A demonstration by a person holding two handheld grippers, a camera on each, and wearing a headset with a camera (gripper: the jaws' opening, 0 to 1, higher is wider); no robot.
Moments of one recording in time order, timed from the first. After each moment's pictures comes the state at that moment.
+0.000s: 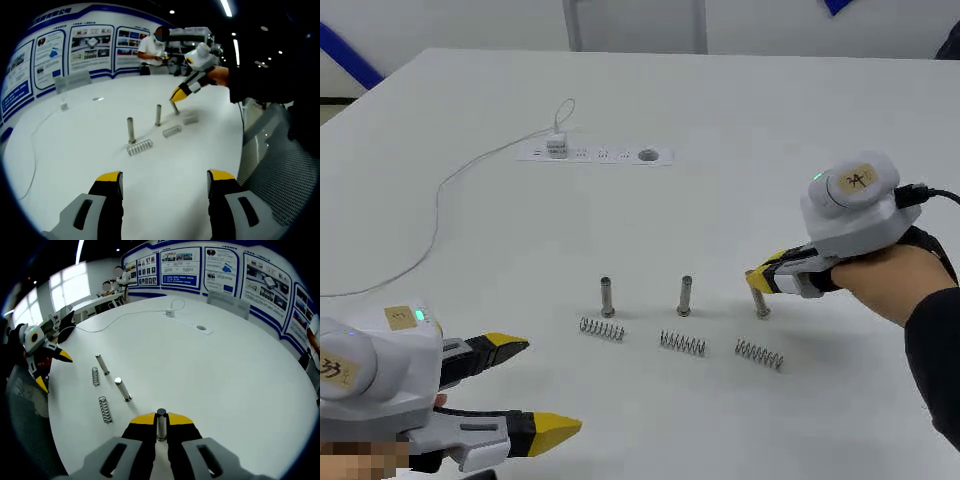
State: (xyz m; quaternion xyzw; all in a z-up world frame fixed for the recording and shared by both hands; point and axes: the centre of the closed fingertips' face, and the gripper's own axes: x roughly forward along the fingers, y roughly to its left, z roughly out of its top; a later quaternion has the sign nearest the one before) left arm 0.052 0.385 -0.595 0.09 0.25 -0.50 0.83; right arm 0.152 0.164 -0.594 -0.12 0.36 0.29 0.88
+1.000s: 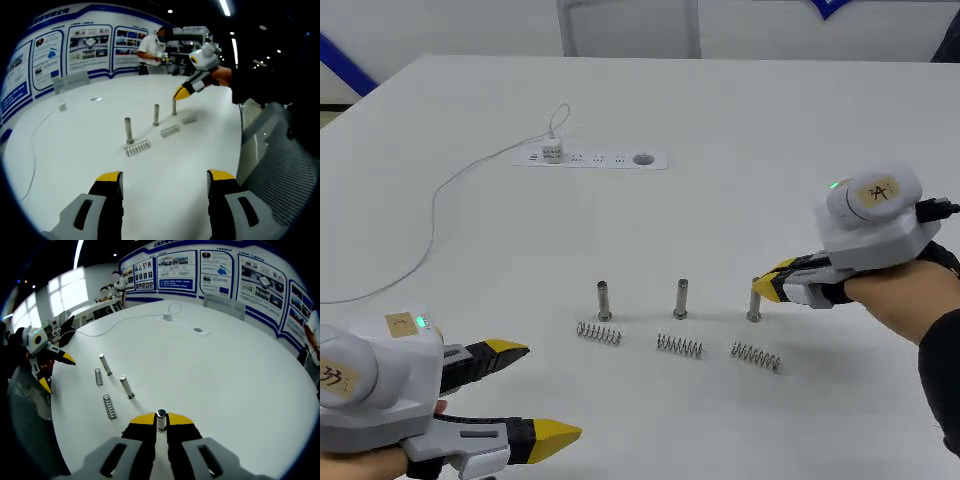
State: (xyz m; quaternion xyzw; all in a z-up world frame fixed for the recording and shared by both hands) left arm 0.050 0.383 -0.594 0.09 0.25 -0.50 0.82; right arm 0.138 0.160 -0.584 -0.10 0.35 0.28 0.89
